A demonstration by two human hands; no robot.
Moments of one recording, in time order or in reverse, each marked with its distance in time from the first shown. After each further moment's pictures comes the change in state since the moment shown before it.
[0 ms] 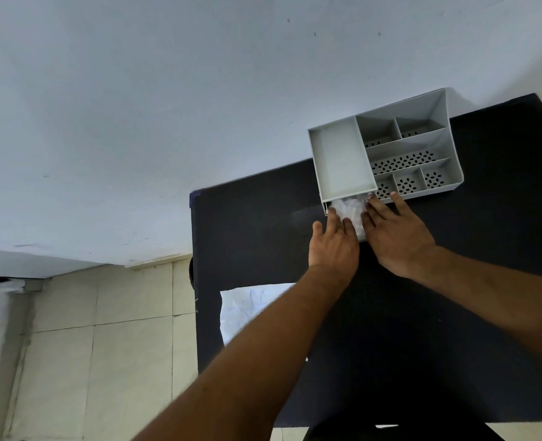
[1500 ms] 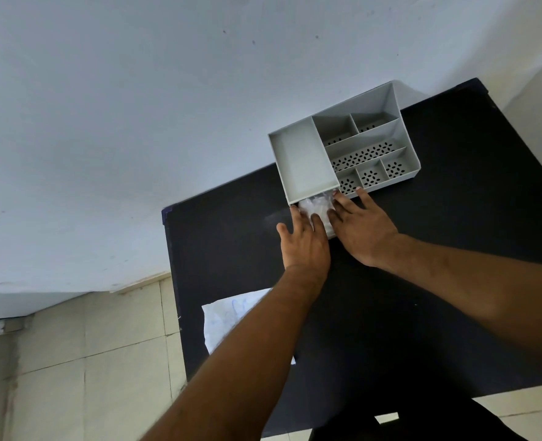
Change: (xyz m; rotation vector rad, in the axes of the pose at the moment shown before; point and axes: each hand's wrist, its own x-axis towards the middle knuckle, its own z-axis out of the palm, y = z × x) left_hand 0.008 0.009 0.001 0.008 -0.032 -0.107; right_hand 0.003 0.003 0.007 0.147 0.074 0.000
